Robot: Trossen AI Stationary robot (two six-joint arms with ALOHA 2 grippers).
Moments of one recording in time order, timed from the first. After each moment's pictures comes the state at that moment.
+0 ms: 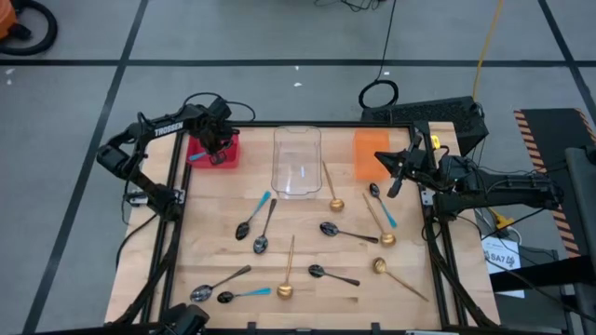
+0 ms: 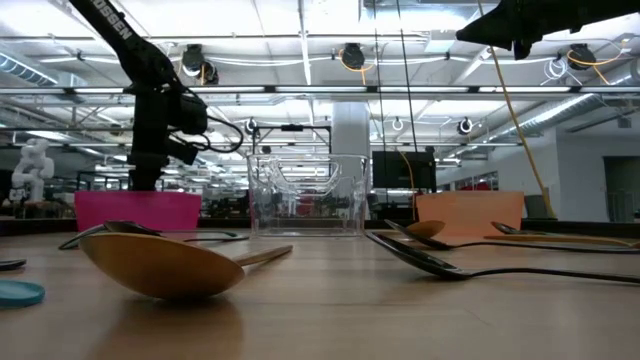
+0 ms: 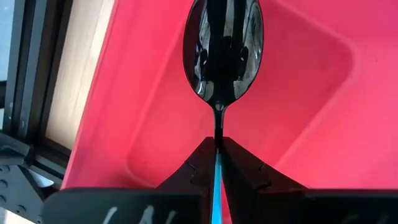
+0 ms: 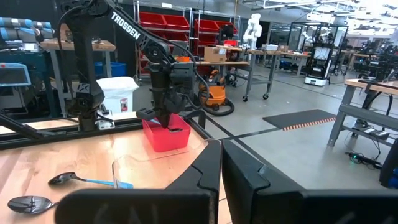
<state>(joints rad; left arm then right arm) 0.99 1.55 0.95 -0.86 -0.10 0.53 -0.03 0.49 0.46 0.00 0.45 -0.05</state>
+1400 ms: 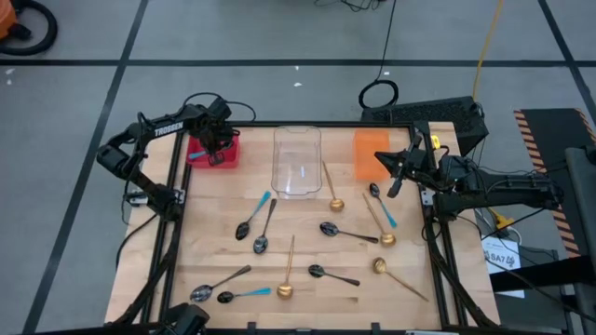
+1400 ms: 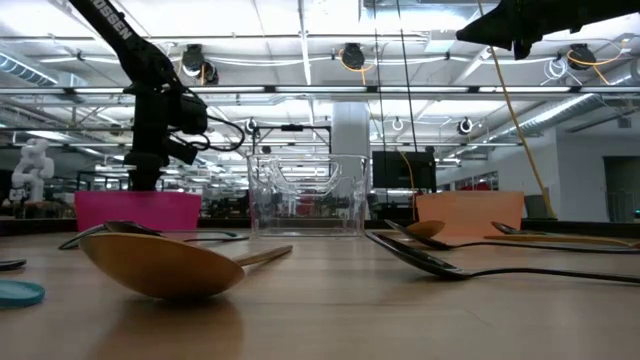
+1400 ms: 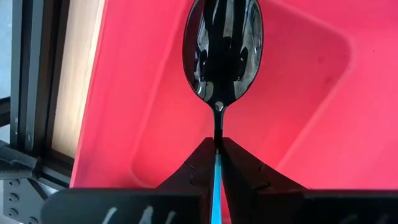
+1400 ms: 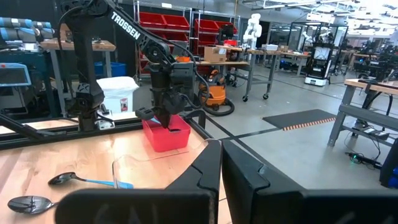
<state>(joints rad) 0.99 1.55 0.95 -0.86 -0.10 0.59 -0.03 0.49 0.46 0.00 0.45 -0.05</state>
